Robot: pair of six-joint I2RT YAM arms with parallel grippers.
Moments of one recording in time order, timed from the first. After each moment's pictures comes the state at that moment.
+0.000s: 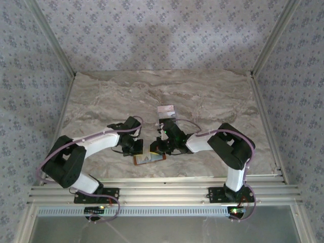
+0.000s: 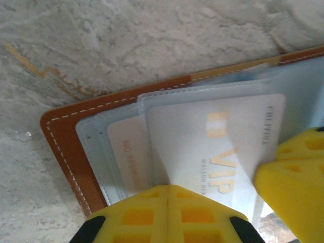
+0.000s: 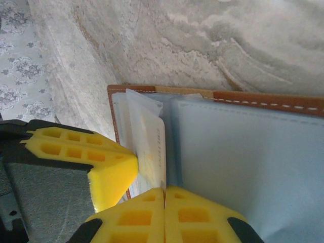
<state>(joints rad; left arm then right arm) -0.62 1.50 0.77 -0.62 0.27 -0.68 0.84 1.83 0.78 0.29 -0.56 1.05</state>
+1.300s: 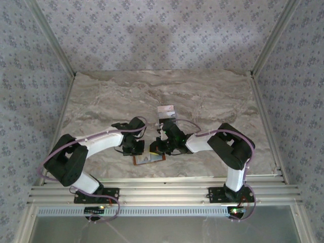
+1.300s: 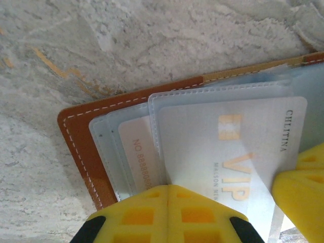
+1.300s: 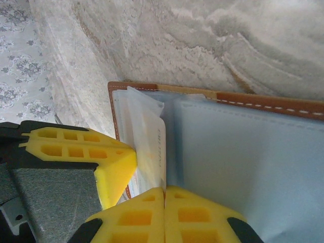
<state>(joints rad) -0.68 1.53 0.83 -0.71 0.13 -0.68 0.84 1.83 0.79 0.29 -0.56 1.05</state>
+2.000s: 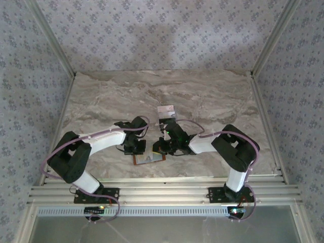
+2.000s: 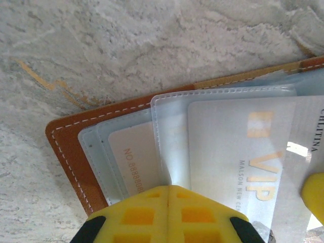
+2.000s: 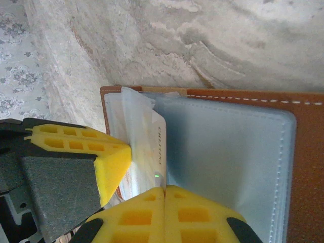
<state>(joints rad) -0.69 1.57 0.86 -0.72 0.12 -0.67 0.83 1.77 0.74 0.29 -0.52 1.05</state>
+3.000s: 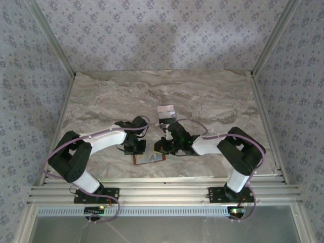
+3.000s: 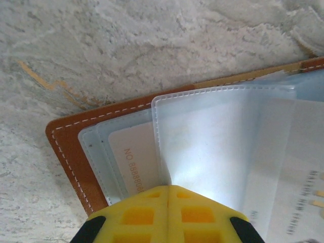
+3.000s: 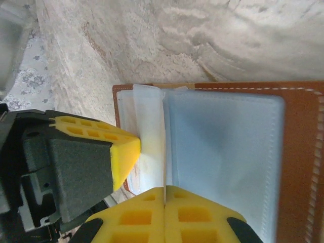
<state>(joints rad) -0.69 1.57 0.86 -0.73 0.12 -0.67 0.82 1.68 0.70 0.25 -0.49 1.03</state>
